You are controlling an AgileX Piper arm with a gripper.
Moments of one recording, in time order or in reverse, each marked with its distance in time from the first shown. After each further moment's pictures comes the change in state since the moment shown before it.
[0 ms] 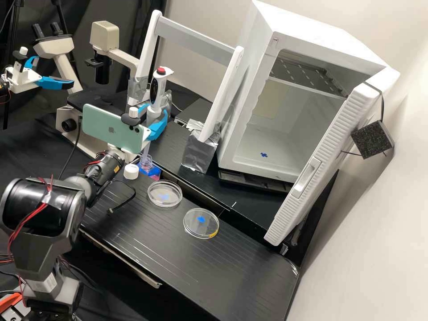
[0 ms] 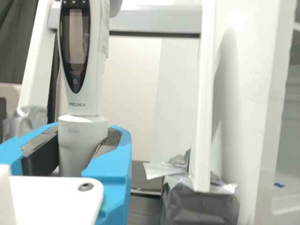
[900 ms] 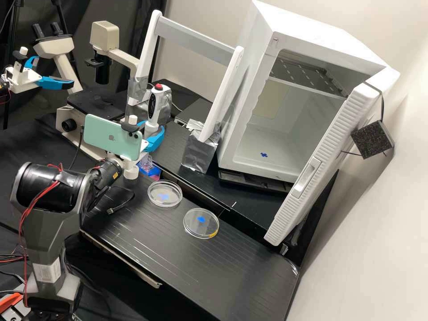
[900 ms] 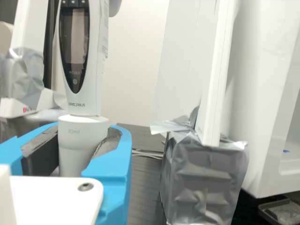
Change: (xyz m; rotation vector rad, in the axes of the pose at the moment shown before) arm 0.002 -0.026 0.016 -0.046 -0.081 -0.076
